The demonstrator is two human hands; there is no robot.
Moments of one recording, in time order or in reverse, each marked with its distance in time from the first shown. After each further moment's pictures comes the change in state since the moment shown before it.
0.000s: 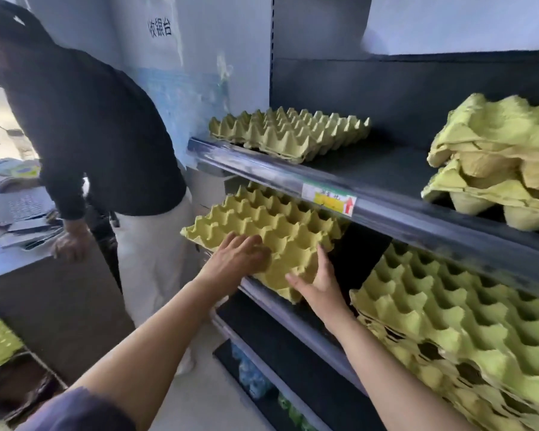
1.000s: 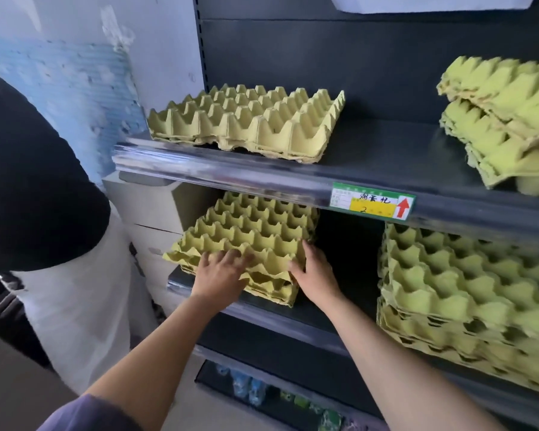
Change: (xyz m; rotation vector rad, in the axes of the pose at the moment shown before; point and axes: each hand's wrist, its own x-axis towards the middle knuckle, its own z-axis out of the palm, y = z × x) left_hand 0.063 -0.080 0.121 -0.231 -0.214 0.043; right_hand 0.107 0.034 0.055 -0.540 0.307 0.279
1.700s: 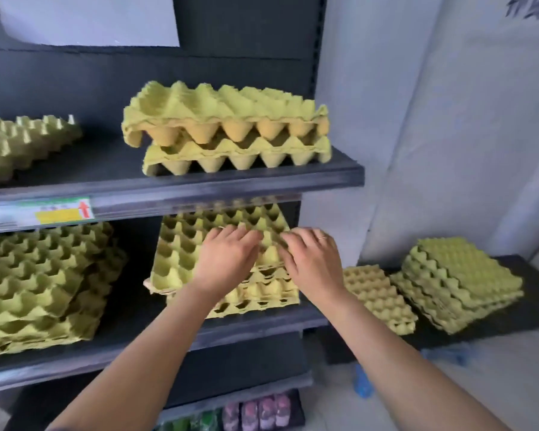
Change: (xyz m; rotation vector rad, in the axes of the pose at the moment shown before) left_hand -0.014 0.380 -0.140 -0.301 0.613 0.681; right_hand -0.223 0.192 -0.273 -0.662 0.760 -0.117
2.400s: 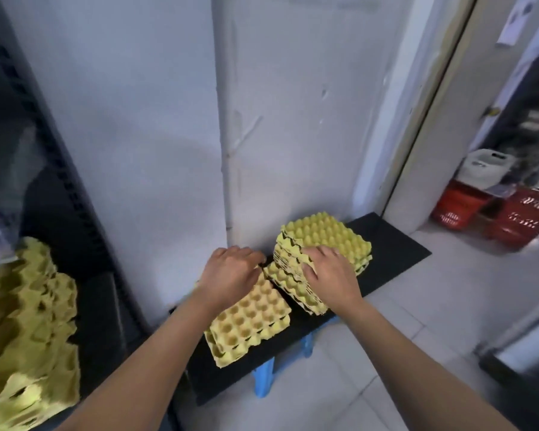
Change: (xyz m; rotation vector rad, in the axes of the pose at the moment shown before) left_hand 0.208 0.308 0.210 -0.356 -0.337 0.316; right_hand -0.102 0.411 -0.061 -0.199 -0.328 0.504
